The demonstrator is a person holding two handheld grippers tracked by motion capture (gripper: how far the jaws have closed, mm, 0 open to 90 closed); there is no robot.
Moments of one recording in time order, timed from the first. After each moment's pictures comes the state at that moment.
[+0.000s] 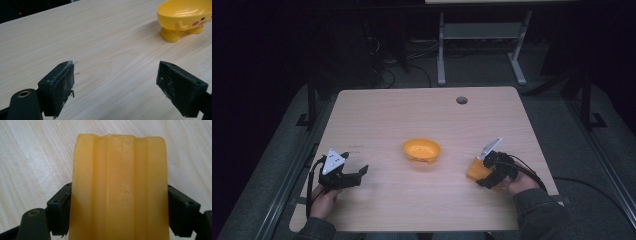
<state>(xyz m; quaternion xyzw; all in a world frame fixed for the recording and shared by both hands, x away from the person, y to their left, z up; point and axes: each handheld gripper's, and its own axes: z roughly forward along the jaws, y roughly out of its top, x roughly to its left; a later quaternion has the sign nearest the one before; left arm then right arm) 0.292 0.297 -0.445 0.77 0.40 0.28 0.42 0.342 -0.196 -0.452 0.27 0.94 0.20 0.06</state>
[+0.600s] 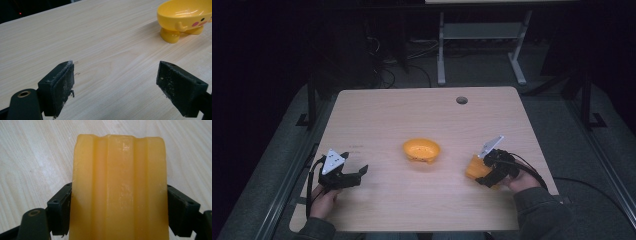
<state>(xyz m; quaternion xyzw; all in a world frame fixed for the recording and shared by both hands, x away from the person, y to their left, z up) 0.292 0.298 -0.444 0.77 0.40 0.28 0.42 0.339 -0.194 -0.437 0.25 0.94 0.22 0.07</state>
